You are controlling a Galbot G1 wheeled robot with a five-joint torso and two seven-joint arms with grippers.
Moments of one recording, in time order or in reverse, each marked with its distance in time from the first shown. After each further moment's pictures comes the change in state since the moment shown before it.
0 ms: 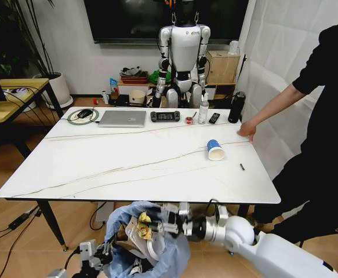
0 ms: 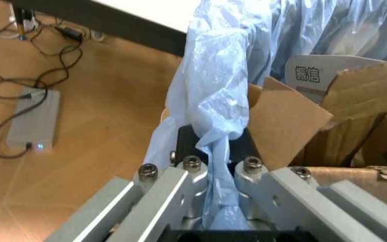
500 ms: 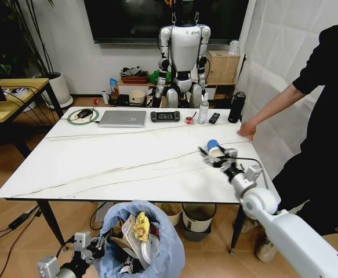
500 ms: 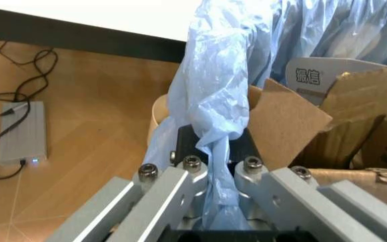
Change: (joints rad) left arm -0.031 0.281 0.008 0.024 -0.132 0.013 -0.001; right arm -0.056 0.049 0.374 -0.187 -0.066 -0.267 0.589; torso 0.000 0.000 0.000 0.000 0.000
